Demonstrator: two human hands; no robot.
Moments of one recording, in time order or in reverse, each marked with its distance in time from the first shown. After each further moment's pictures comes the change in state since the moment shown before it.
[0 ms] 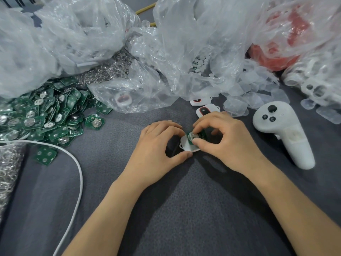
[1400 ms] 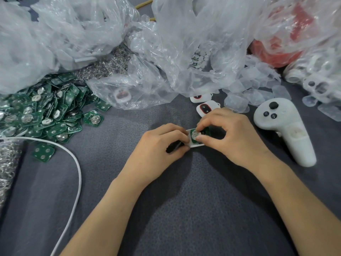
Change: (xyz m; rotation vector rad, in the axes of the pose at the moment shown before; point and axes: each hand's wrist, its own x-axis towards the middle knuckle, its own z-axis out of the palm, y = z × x) left_hand -0.002 0.004 0.000 -0.110 0.031 0.140; right_hand 0.002 0.003 -0.008 -0.077 -0.040 -0.037
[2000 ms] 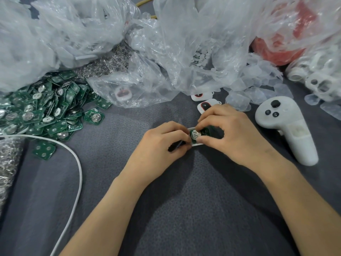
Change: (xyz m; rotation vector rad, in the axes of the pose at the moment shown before) left_hand 0.000 0.001 0.002 0.027 0.024 0.041; right_hand 0.003 -0.004 -0.003 -0.140 -0.083 -0.025
